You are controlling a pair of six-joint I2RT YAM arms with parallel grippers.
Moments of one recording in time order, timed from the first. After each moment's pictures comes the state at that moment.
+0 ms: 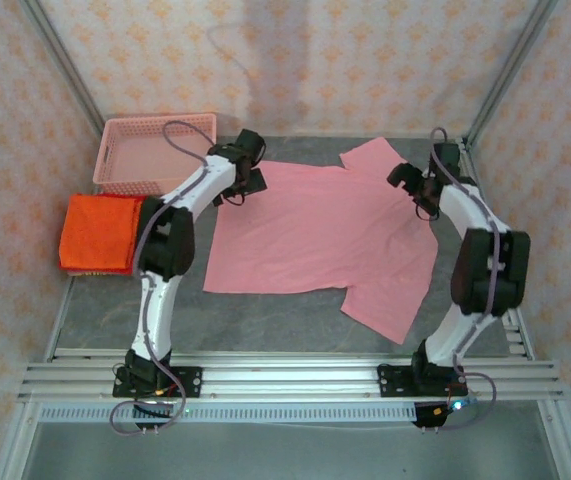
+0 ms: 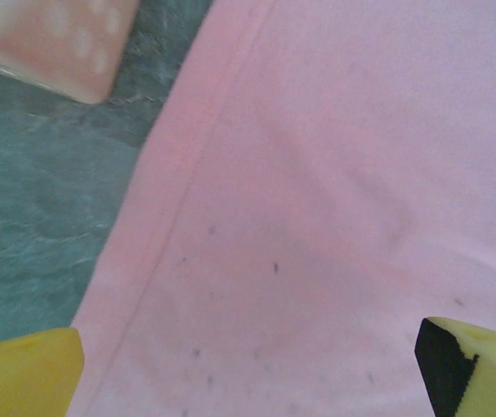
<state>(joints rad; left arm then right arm) -0.31 2.20 1.93 -0.95 -0.26 -0.77 -0.09 1.71 1.27 -0.43 -0.15 0.54</state>
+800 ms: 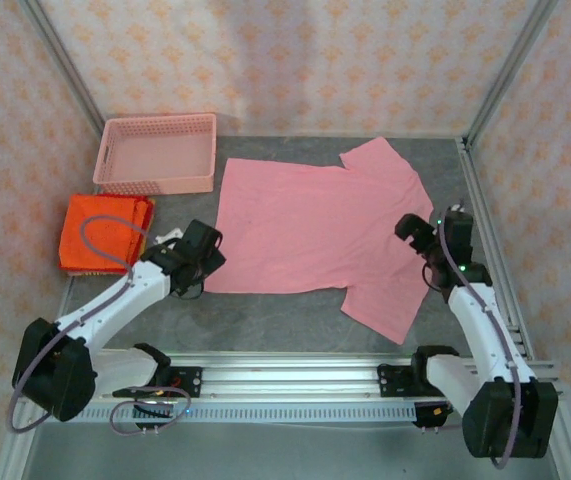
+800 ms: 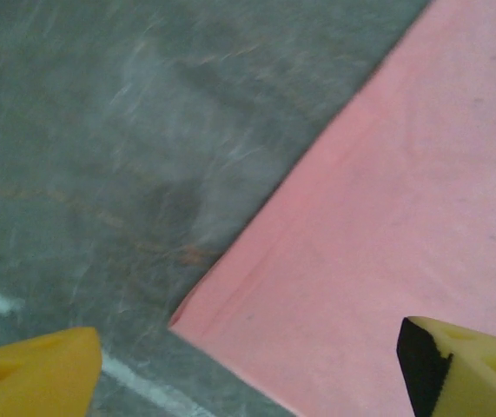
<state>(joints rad) -0.43 1.17 0.75 -0.76 -0.29 -1.17 -0.01 0.94 0.65 -0.40 -0.03 0.58</state>
